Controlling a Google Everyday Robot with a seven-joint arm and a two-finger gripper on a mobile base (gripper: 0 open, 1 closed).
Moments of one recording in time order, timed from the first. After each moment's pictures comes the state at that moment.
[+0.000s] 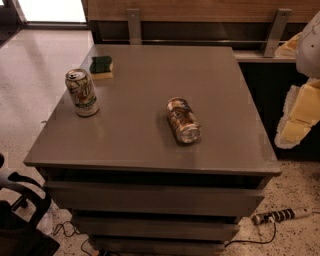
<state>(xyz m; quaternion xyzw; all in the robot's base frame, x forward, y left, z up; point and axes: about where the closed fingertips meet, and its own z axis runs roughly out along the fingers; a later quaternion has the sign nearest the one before) 0.438 -0.215 0.984 -0.60 0.78 -0.04 0.17</state>
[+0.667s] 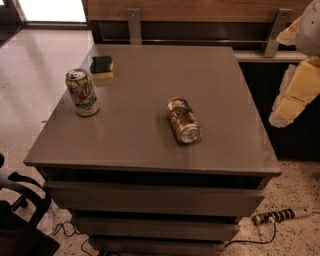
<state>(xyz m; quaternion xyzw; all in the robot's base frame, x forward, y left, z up) 0.466 -0.217 0.999 -0.58 0.79 -0.03 0.19</state>
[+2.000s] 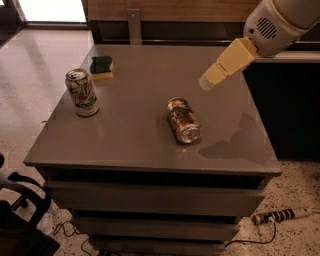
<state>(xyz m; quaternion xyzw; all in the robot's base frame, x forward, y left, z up) 0.538 -0.162 0.979 -0.35 0.90 0.09 0.23</state>
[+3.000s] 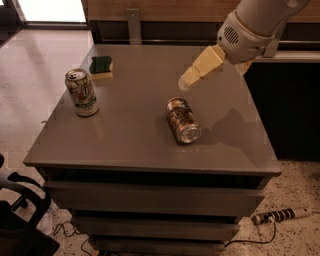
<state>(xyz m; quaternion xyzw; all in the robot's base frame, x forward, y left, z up) 0.562 -0.132 0.937 -0.27 0.94 0.12 0.14</state>
